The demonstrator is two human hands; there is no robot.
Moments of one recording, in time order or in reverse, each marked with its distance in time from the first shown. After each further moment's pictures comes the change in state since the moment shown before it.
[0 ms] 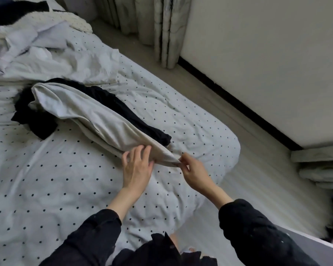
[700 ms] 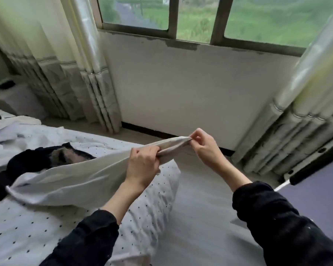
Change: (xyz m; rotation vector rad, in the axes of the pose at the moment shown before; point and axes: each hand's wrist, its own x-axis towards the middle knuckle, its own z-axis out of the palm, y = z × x) left_hand -0.064 0.256 -0.137 -0.194 0.228 0.567; right_hand -0.266 0.058 -0.186 0.384 0.658 -0.136
